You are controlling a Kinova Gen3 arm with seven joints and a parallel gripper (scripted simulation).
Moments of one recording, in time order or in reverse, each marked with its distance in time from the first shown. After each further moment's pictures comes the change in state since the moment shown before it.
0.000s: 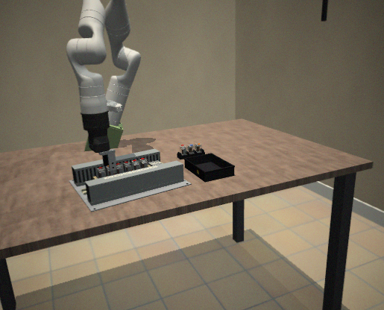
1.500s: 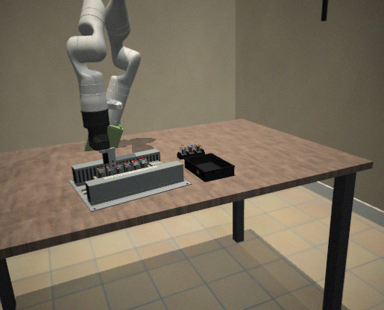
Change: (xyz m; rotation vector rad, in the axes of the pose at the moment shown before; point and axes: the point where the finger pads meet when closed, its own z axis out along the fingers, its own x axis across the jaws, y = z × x) arm 0.000 -0.001 -0.006 -0.002 0.000 -0.002
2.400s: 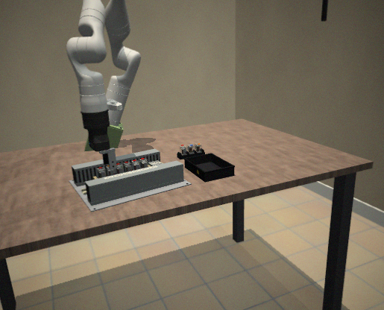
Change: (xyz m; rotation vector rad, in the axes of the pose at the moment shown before) arm -0.002 -0.001 0.003 0.004 -0.004 0.001
